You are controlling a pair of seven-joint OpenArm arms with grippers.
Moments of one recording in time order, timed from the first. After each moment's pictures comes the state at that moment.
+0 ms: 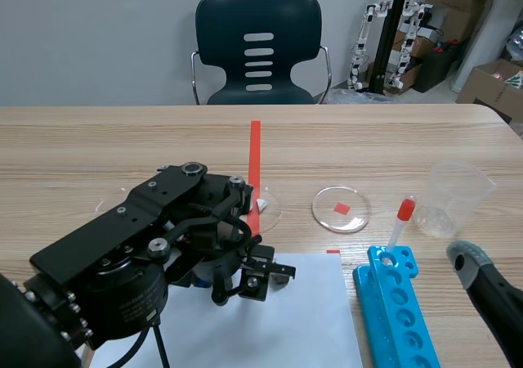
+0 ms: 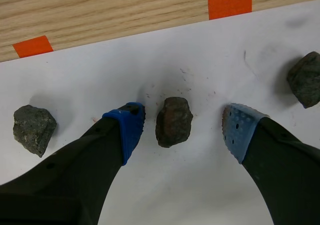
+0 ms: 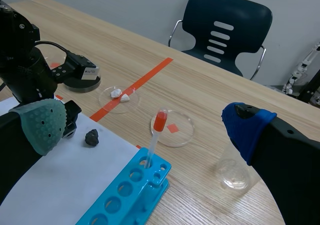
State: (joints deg) left arm -10.1 -1.2 33.8 72.0 -10.7 22.6 64.1; right arm -60.3 26.2 21.1 113.4 6.7 28.8 37.3
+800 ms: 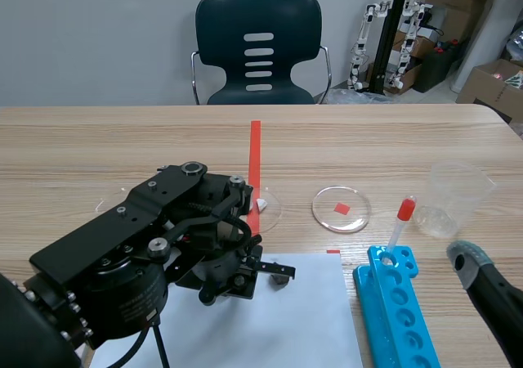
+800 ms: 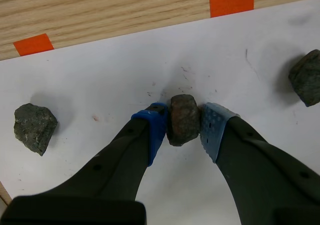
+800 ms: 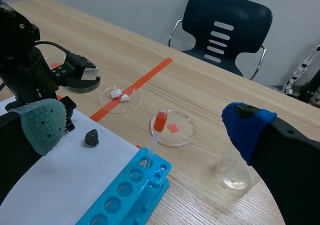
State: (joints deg) left arm -10.1 -1.2 33.8 72.0 -10.7 22.6 64.4; right arm -60.3 26.2 21.1 113.4 6.7 28.8 37.3
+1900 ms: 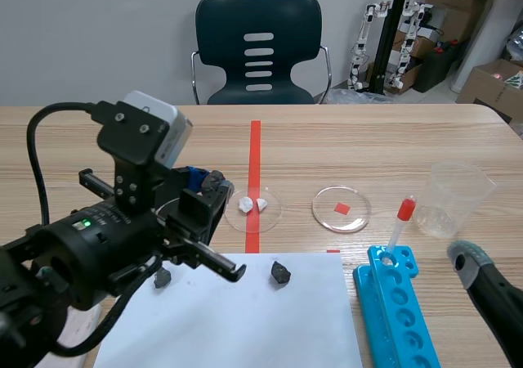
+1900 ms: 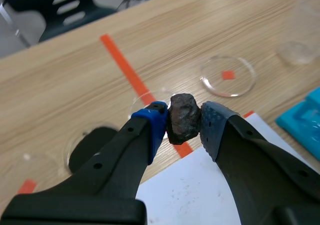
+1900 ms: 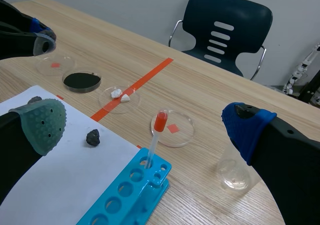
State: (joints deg) left arm 19.0 -28.4 27.3 110.2 -10.8 0.0 3.1; right arm -60.3 26.2 21.1 113.4 6.7 28.8 37.3
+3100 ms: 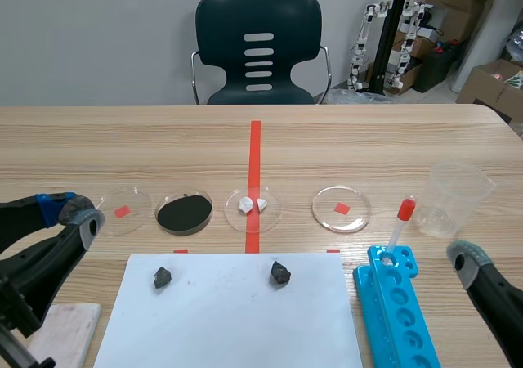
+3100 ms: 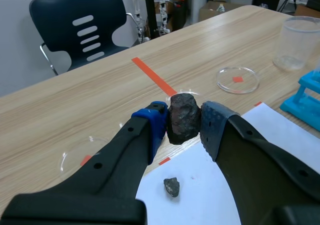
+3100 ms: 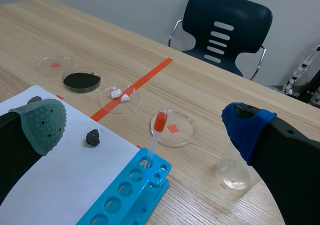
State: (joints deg) left arm 47.3 -29.7 -4.5 110.2 -8.0 -20.6 -28.6; right arm -60.3 26.2 21.1 113.4 6.7 28.8 37.3
